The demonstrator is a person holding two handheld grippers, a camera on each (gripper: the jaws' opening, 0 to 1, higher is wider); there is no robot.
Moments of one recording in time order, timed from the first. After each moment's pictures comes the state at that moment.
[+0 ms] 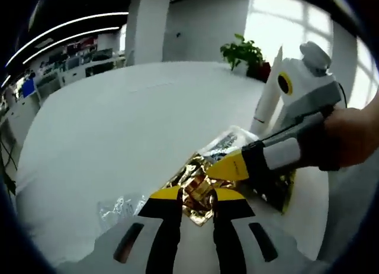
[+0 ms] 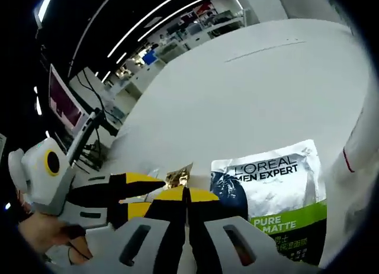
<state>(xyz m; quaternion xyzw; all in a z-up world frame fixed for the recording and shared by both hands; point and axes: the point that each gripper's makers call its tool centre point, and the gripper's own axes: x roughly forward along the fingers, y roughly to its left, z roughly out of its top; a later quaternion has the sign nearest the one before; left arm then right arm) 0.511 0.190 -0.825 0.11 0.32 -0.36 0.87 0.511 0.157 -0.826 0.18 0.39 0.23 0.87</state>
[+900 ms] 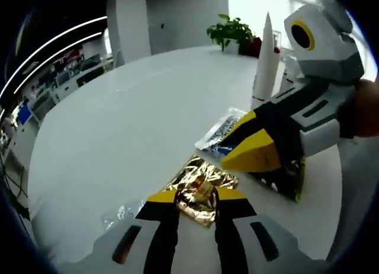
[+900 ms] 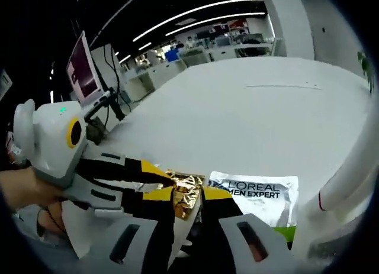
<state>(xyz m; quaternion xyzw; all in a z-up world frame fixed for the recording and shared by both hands) 0.516 0.191 -0.834 0.16 0.33 -0.36 0.86 0.504 0.145 -0.801 0.02 0.32 0.29 0.90</state>
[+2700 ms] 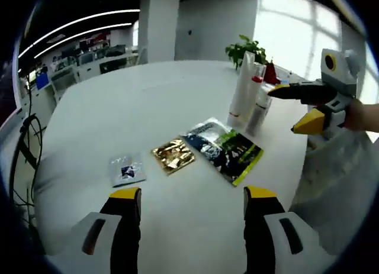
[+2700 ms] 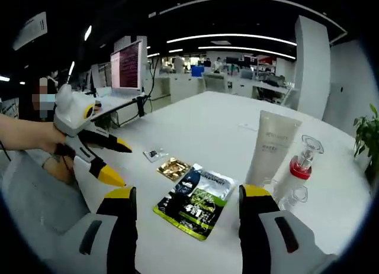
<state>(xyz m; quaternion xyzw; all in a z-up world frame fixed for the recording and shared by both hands) 0.407 0.216 -0.771 0.04 0.33 -0.30 0.89 0.413 0.049 -0.712 -0.09 0.23 0.32 0.92</state>
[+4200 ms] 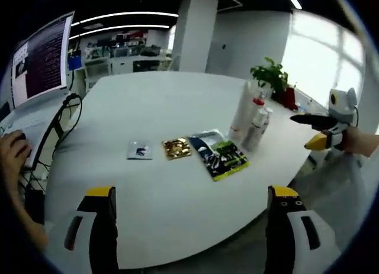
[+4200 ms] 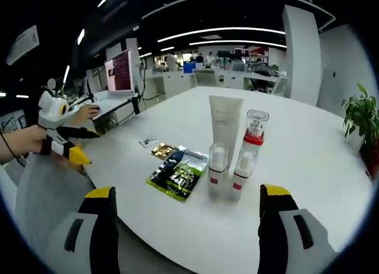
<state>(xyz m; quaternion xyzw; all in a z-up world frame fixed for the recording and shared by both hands) 0.346 0.224 -0.729 -0.02 0.32 -0.20 0.93 0.370 -0.027 -0.701 -0.06 0.26 0.31 0.91</state>
